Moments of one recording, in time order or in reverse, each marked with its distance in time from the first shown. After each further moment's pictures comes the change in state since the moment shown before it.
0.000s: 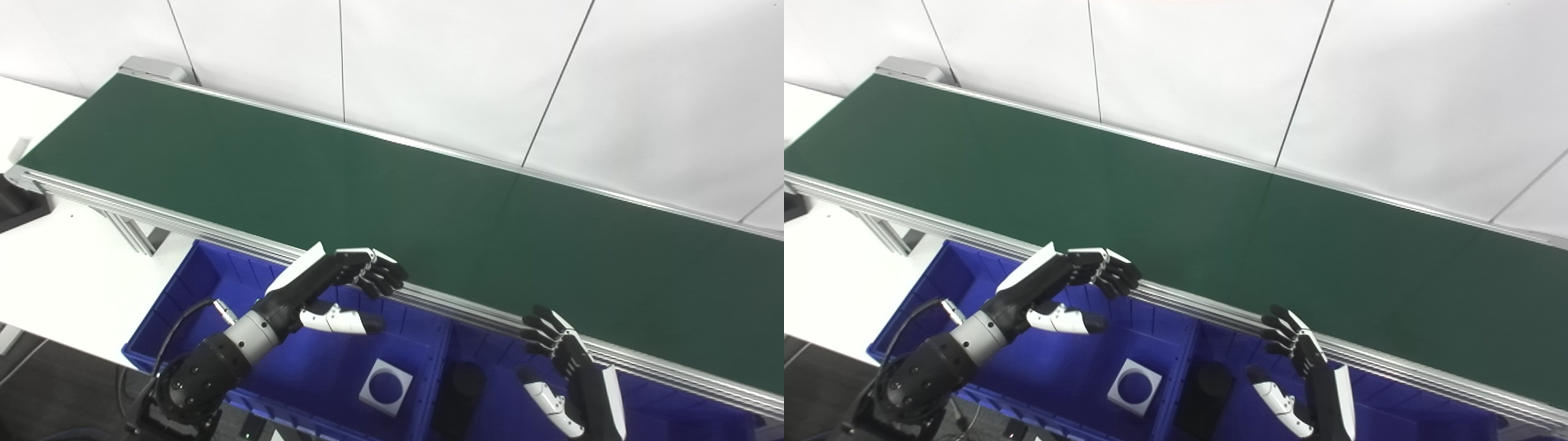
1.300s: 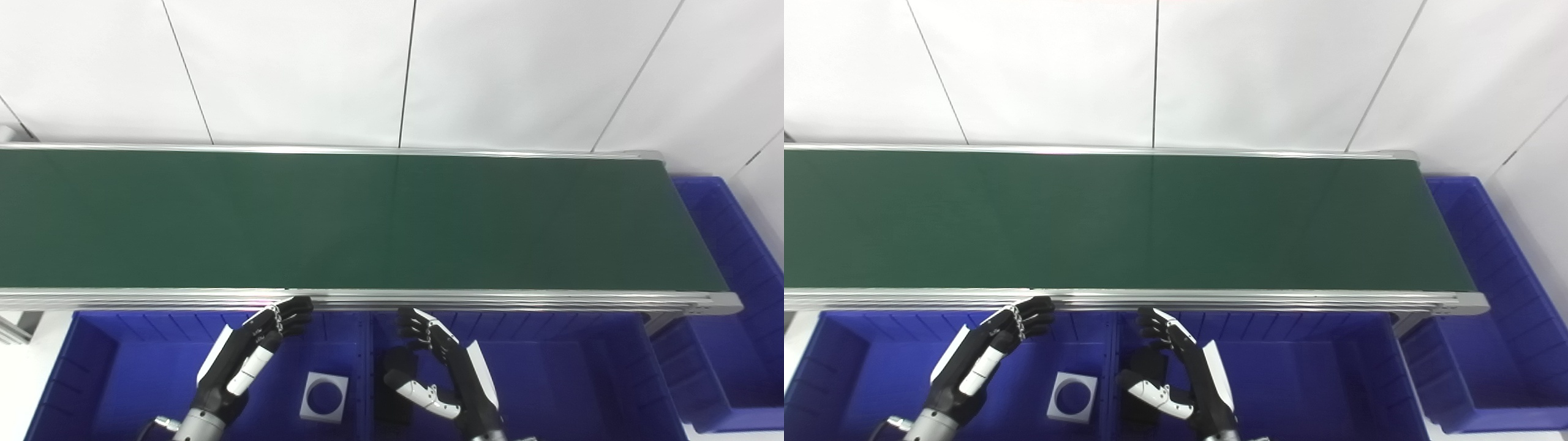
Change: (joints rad) left arm -0.018 -0.077 -0.012 0.509 -0.185 -0.289 -0.006; right arm 0.039 0.097 0.138 0.082 -0.163 0.000 -0.186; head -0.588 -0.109
